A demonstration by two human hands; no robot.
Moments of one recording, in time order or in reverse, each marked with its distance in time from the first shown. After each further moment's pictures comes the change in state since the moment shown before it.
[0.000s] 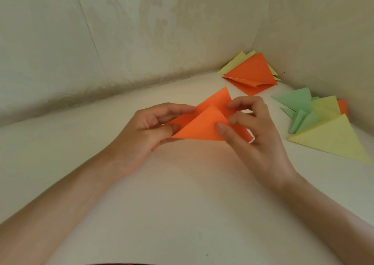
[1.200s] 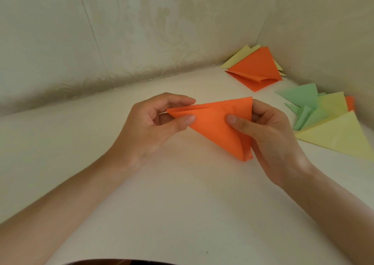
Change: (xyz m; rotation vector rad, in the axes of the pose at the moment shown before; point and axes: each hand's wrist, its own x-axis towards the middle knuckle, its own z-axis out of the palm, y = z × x) left_hand -0.001 -0.001 0.012 0.177 0.184 0.159; right_hand 0.007 -0.007 -0.003 0.726 0.042 0.503
